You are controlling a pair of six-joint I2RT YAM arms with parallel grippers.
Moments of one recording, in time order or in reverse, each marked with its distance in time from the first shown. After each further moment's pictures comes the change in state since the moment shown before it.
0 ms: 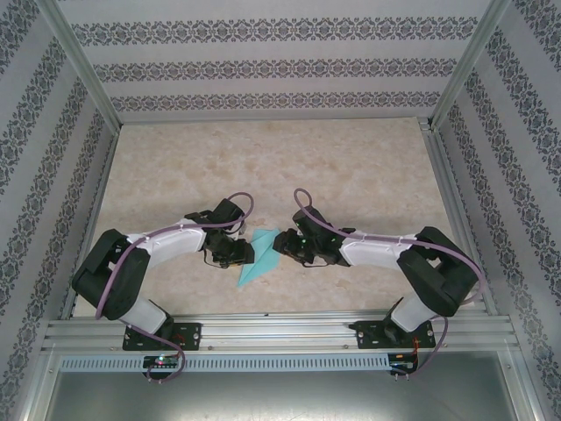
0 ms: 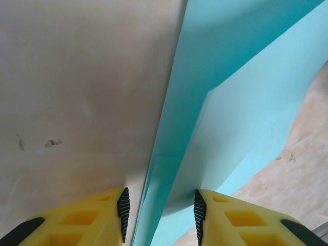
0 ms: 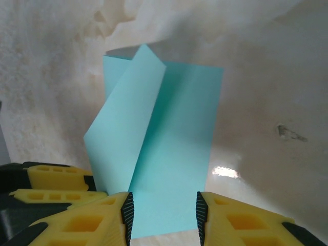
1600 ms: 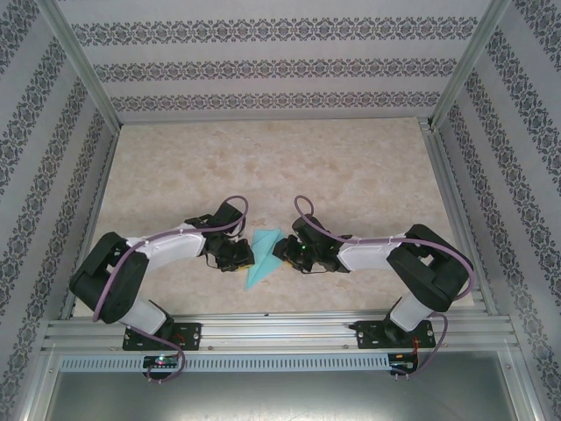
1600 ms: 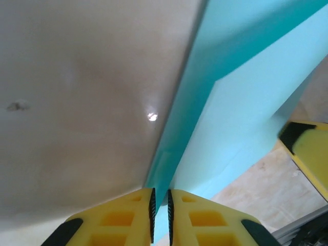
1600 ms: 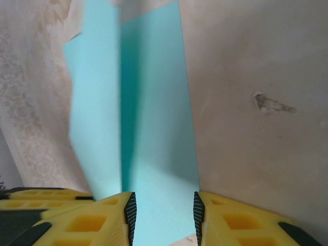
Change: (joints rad) left arm -0.029 -0.043 -0.047 0.076 0.033 -0.249; right arm 0.026 0.039 -0.062 0.108 -0.006 0.113
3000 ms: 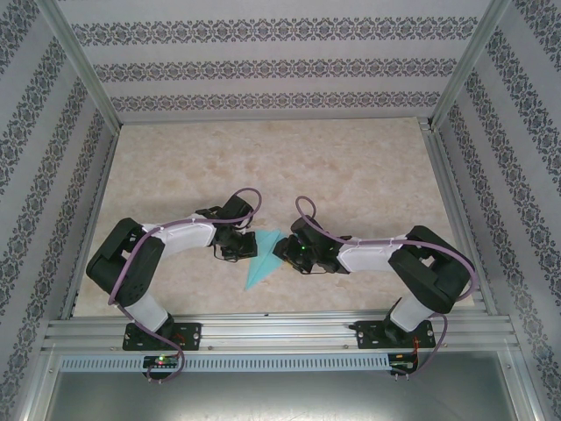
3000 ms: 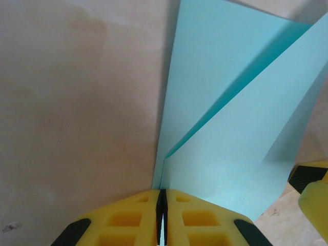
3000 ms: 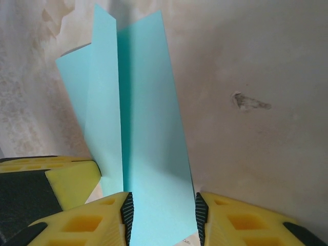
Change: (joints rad) left arm 0.000 0.152 0.110 0.023 -0.084 0.183; right arm 0.022 -0.009 0.002 -0.022 0.060 0.062
